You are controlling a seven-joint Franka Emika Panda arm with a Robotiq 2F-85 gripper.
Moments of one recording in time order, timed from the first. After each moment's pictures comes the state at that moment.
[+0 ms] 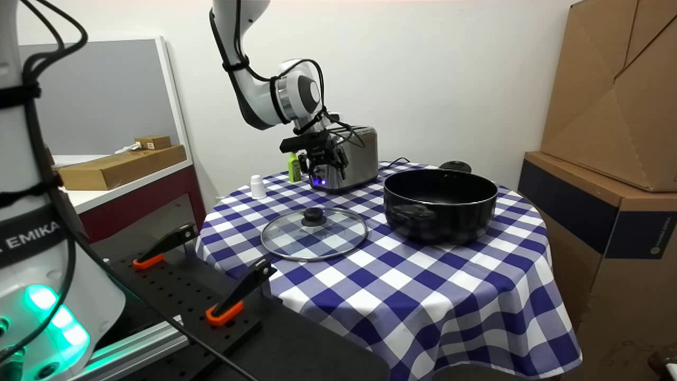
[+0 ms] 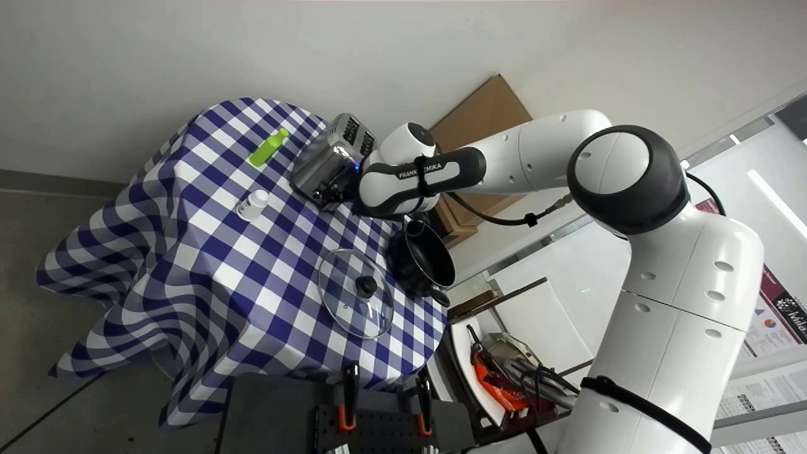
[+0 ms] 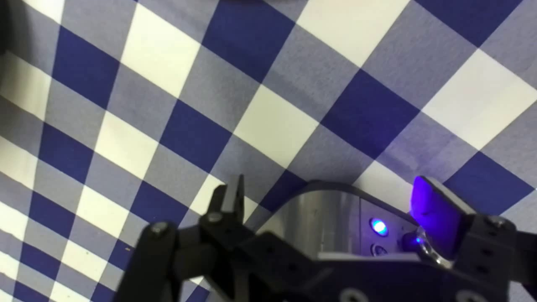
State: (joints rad) arm 0.29 0.73 -0.14 -1.94 -0.33 2.83 0.23
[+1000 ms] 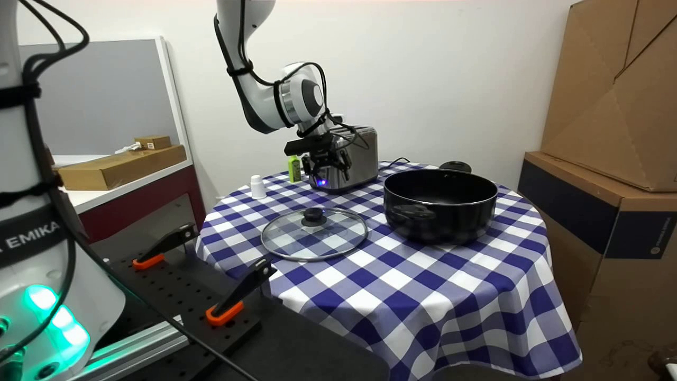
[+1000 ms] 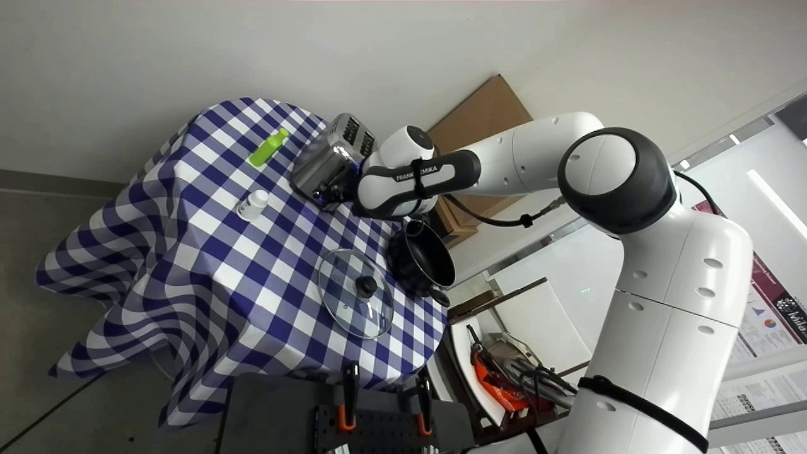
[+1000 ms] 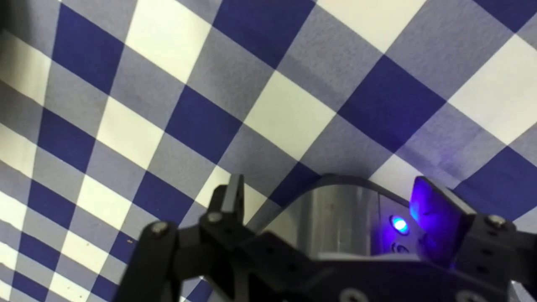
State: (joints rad) arm 0.29 0.76 -0.15 -1.91 -0.33 2.85 0.21
